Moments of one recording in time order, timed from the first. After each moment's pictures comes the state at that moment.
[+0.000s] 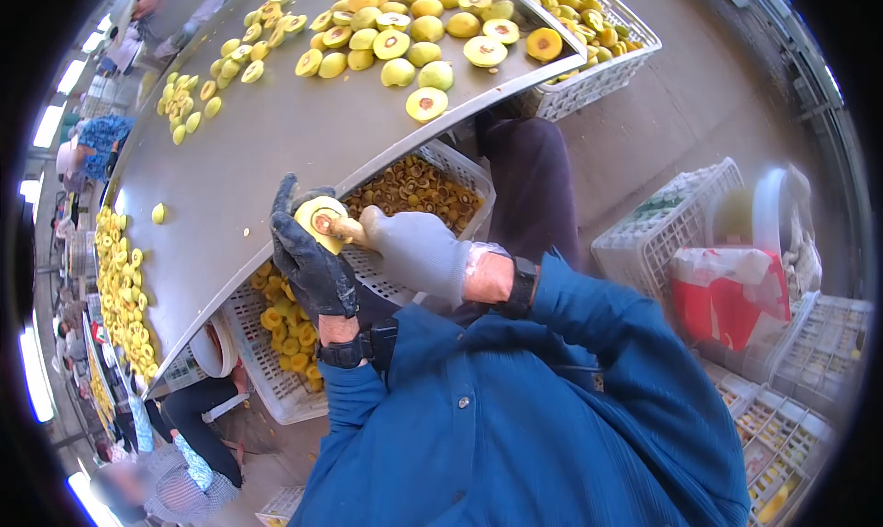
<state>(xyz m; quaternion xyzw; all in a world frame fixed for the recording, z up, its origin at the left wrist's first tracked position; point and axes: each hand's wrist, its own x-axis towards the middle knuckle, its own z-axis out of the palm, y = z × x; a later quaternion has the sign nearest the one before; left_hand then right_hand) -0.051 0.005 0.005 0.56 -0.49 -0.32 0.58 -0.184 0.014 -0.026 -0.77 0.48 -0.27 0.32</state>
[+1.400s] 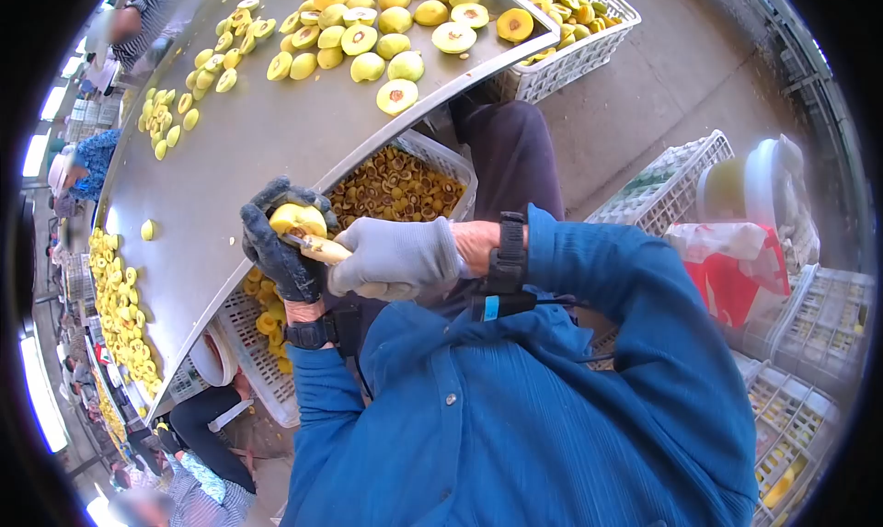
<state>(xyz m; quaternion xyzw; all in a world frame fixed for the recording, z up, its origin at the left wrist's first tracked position) -0.038 -0.017 -0.009 0.43 -0.45 -0.50 0.61 -0.198 0.008 -0.009 -0.44 0.32 -0.13 0.83</state>
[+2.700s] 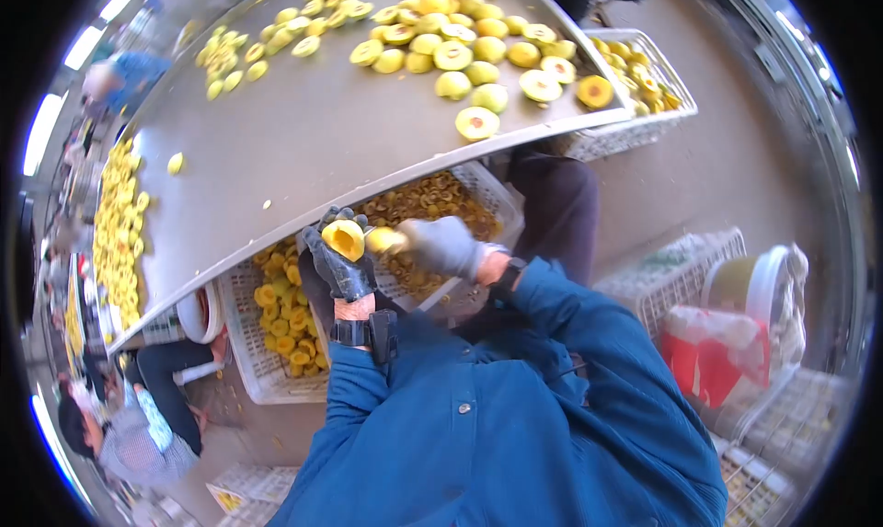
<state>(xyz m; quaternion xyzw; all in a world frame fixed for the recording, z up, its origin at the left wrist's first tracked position) -0.006 0.006 -0.095 0.45 -0.19 -0.47 0.73 -0.174 -0.018 -0.112 -0.85 0.41 -0.23 0.25</state>
